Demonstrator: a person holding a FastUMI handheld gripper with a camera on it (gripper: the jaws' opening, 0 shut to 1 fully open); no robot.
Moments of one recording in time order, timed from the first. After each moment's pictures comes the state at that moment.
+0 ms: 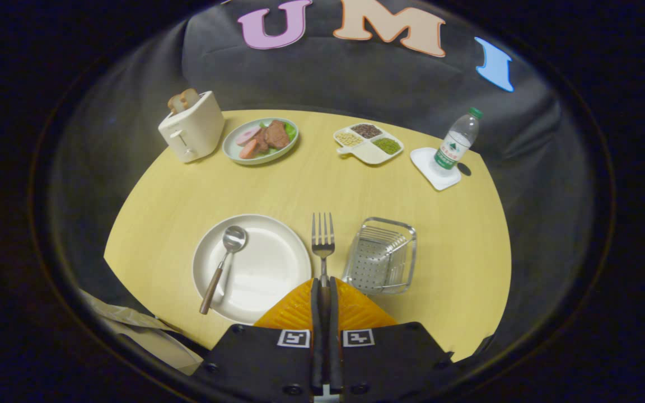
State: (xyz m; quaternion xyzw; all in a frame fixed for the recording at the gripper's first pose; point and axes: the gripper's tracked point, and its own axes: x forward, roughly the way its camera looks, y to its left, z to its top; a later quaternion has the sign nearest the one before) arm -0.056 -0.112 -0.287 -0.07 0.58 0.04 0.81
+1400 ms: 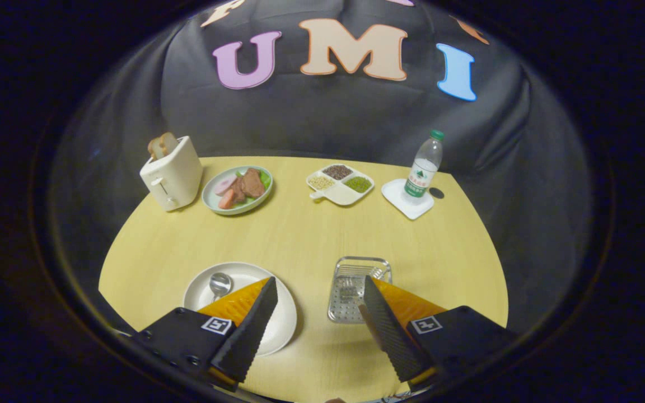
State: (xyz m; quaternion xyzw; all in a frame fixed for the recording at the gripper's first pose) arm -0.015 -0.108 -0.271 -0.05 0.47 0.00 0.88
